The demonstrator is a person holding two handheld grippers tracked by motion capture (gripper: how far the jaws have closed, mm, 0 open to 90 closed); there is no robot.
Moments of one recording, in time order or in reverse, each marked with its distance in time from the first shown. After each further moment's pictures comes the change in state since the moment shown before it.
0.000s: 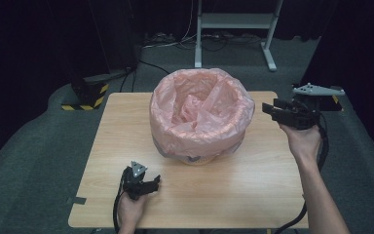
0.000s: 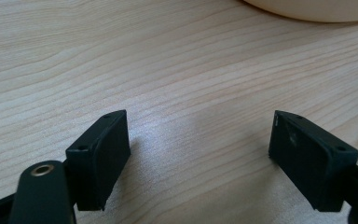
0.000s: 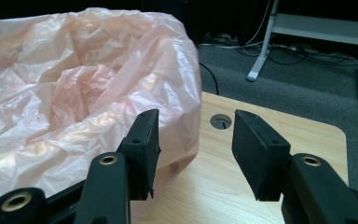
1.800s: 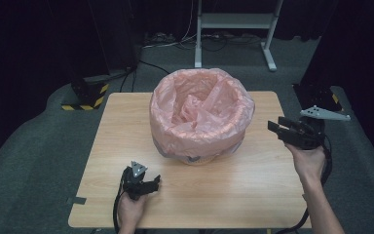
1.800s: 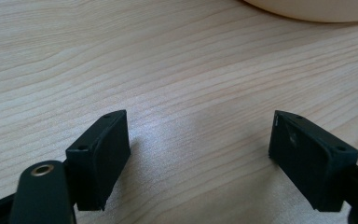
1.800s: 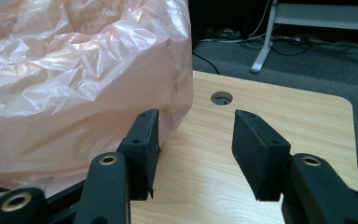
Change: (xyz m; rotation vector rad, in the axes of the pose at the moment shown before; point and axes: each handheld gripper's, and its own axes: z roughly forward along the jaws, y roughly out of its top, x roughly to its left) left arm 0.000 0.000 0.000 0.000 0.000 -0.002; right arm -0.010 -0.055 -0.010 -0.012 0.016 0.031
